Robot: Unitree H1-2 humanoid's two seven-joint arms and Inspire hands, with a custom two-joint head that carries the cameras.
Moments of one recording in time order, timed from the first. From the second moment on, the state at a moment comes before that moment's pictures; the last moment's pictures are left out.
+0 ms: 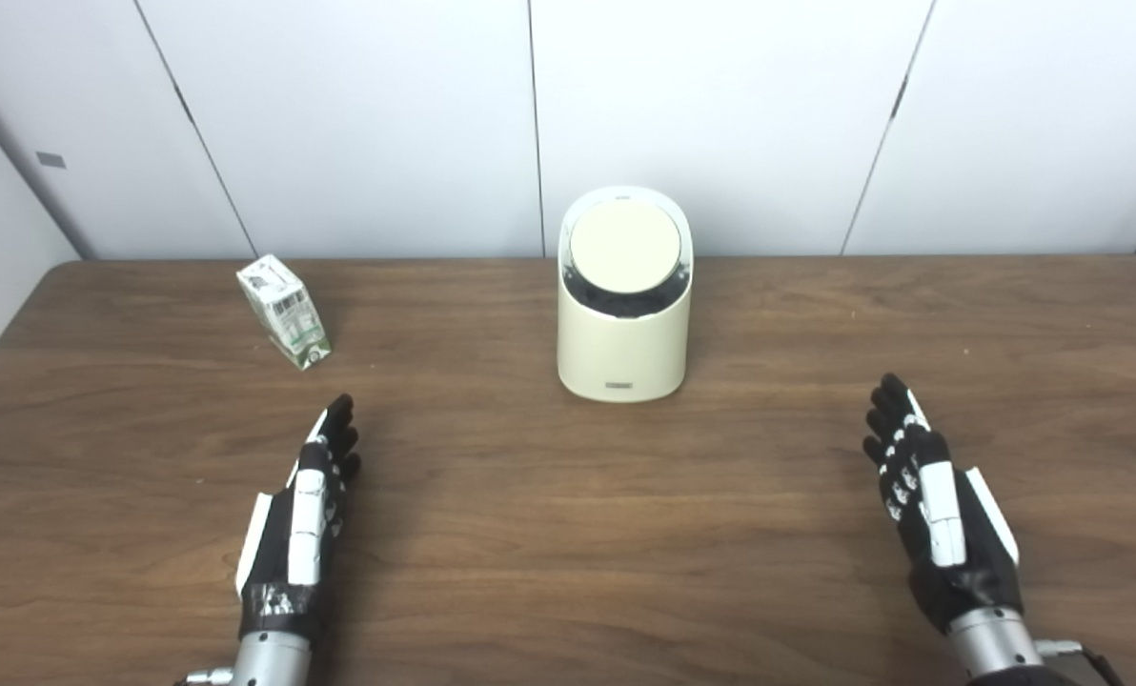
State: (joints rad) left arm 0.18 0.05 0.10 -0.28 -0.12 0.05 -0.06; right arm 0.13 -0.11 -0.07 -0.31 0.10 0.16 0.08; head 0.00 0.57
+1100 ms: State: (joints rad) left arm 0.18 0.06 0.10 -0.29 -0.12 0.05 -0.06; right arm 0.13 -0.10 -0.06 -0.34 0.07 0.17 0.08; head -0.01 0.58
